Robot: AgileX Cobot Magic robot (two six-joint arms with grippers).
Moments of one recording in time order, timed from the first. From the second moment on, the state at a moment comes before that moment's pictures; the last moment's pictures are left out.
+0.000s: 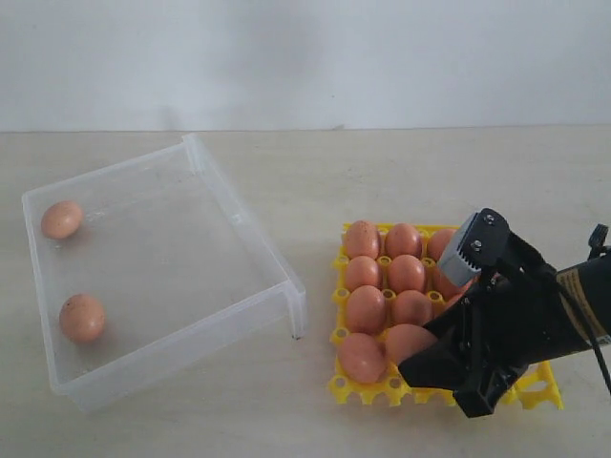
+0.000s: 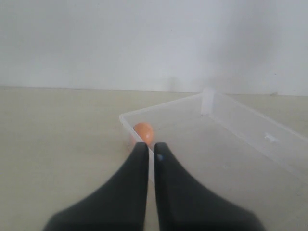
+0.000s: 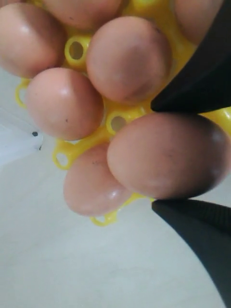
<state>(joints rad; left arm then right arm) -0.01 0.00 0.00 0.04 0.21 -0.08 0.04 1.63 -0.54 -1.74 -0.70 1.16</state>
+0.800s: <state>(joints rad) -0.01 0.00 0.00 0.04 0.21 -0.08 0.04 1.62 -0.54 -1.55 -0.76 1.17</state>
